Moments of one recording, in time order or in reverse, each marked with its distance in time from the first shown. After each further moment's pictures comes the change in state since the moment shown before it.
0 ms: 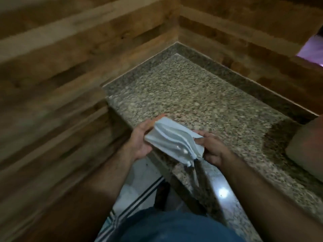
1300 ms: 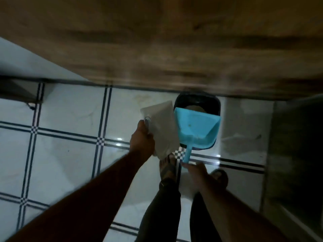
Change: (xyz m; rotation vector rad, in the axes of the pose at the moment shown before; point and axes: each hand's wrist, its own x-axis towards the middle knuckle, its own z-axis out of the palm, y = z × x) left_hand -0.109 -0.219 -0.704 0.384 1.243 -0.152; right_hand 0.253 0.686 0.339 -1.030 0.017 0.704
